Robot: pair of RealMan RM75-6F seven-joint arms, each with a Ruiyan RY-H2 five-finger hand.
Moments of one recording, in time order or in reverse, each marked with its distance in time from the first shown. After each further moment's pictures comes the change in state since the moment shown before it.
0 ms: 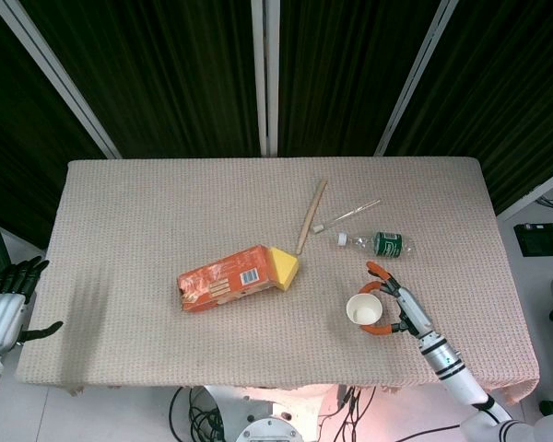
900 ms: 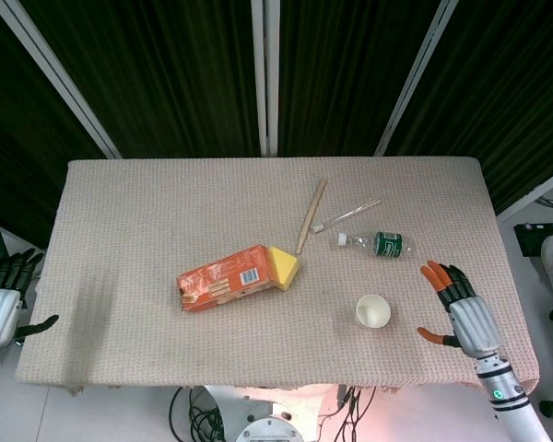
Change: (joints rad) left arm 0.006 0.028 -0.026 -0.059 -0.001 0.061 0.100; right arm -0.168 0.391 0.006 -0.543 0.092 0.186 -1.020
